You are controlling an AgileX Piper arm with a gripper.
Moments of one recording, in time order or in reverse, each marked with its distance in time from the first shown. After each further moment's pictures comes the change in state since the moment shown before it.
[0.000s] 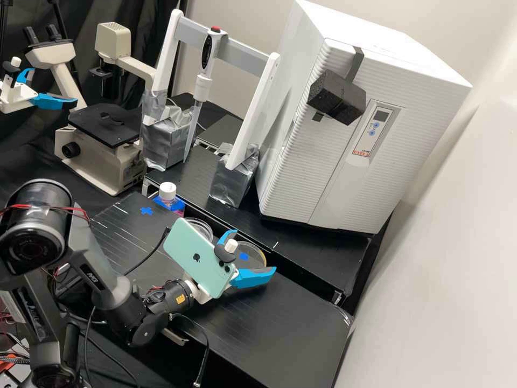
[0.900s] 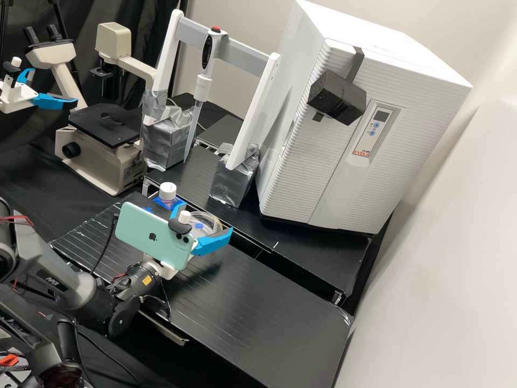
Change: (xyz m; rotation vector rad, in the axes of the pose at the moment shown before) arm -0.033 -0.033 -0.050 -0.034 0.228 -0.114
